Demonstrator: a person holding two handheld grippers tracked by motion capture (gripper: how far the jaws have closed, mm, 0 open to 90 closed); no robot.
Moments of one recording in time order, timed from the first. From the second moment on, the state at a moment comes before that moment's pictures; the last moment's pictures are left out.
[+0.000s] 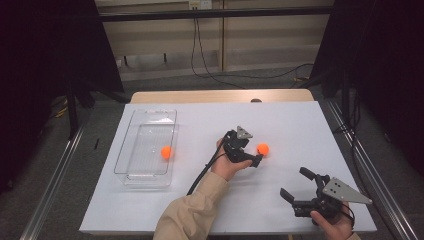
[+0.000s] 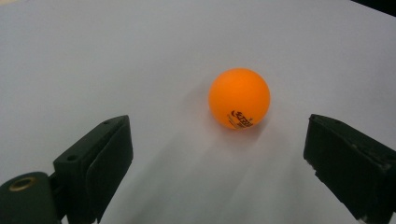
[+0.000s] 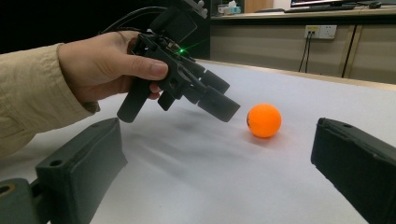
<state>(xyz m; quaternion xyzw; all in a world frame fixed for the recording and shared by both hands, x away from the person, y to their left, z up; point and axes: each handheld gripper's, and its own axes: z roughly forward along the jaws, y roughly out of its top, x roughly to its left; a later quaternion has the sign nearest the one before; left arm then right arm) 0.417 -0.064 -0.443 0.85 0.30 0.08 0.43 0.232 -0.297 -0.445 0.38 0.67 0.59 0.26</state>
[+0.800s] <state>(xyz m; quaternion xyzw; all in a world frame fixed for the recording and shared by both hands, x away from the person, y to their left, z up) 0.422 -0.073 -0.445 0.85 0.30 0.08 0.43 0.232 -0.297 -0.445 0.38 0.67 0.59 0.26</state>
